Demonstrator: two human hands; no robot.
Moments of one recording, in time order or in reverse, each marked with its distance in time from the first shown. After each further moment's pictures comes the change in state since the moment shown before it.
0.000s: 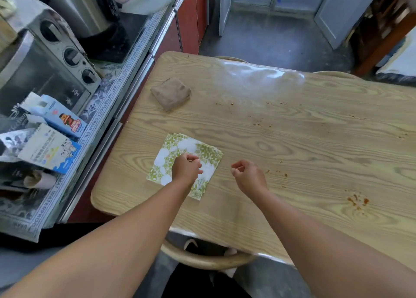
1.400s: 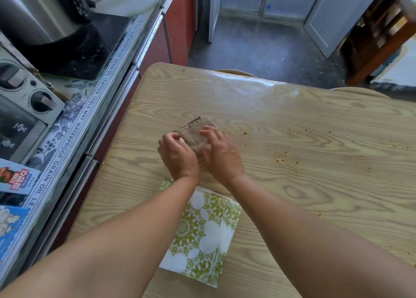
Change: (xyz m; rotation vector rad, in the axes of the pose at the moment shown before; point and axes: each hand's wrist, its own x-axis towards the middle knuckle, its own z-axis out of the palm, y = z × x) left_hand 0.210 0.052 0.031 0.073 0.622 0.567; right_hand 0.179 -0.124 0.061 -0.270 0.267 -0.700
